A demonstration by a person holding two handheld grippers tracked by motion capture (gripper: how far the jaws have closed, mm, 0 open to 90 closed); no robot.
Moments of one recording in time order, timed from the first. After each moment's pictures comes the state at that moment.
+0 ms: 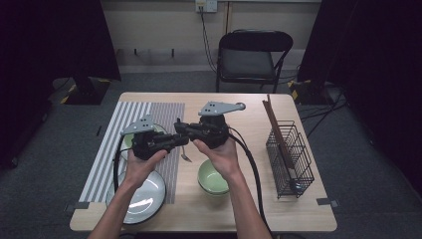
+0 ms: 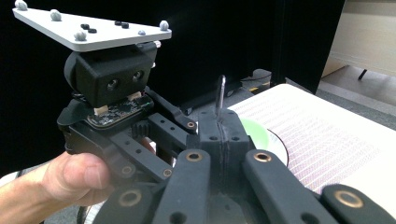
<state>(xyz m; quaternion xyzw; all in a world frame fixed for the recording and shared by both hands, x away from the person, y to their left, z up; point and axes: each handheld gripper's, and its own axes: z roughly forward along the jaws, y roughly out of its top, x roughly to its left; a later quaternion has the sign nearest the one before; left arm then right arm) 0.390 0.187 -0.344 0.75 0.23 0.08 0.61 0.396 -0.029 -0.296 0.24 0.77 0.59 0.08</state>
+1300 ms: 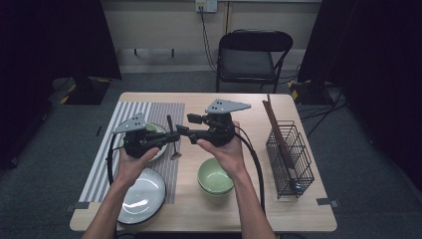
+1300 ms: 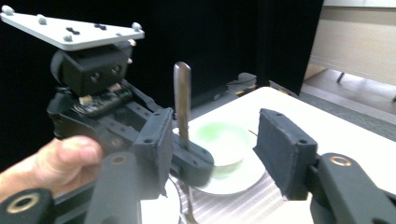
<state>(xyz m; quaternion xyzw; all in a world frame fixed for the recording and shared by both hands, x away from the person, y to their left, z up) 0.393 0.209 -0.342 0.75 0.24 0.10 0.60 0.397 -0.043 -0.292 0.26 0.76 0.59 0.11</state>
